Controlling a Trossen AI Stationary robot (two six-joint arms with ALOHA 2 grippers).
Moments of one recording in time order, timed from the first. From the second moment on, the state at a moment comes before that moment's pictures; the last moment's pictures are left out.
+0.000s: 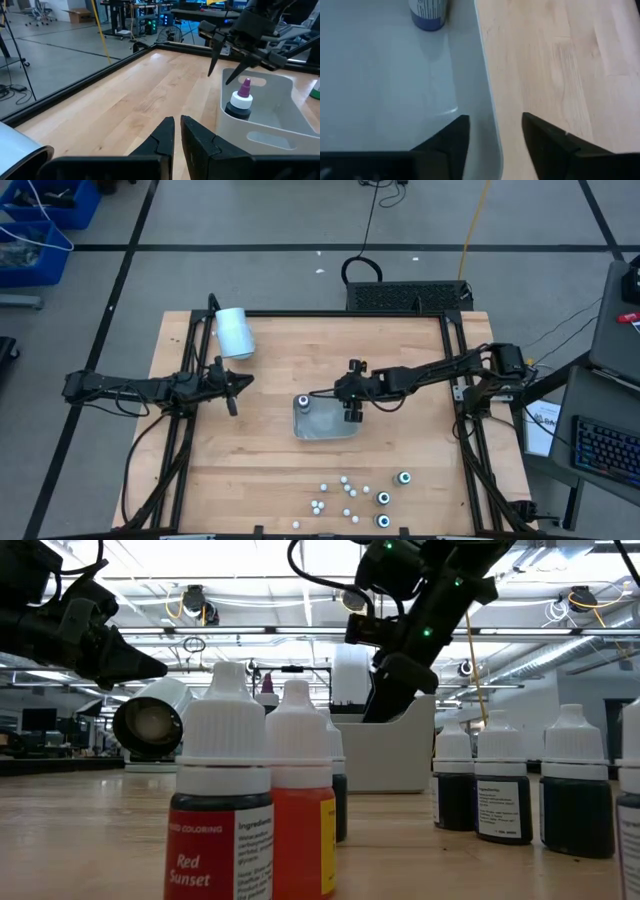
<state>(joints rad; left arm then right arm) -0.05 0.25 0.01 0.06 -0.39 -0.13 0.01 1.70 1.03 -0.30 0.28 -0.04</state>
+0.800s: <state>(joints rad) -0.05 0.25 0.01 0.06 -0.39 -0.14 0.01 1.70 1.03 -0.40 0.26 -0.04</state>
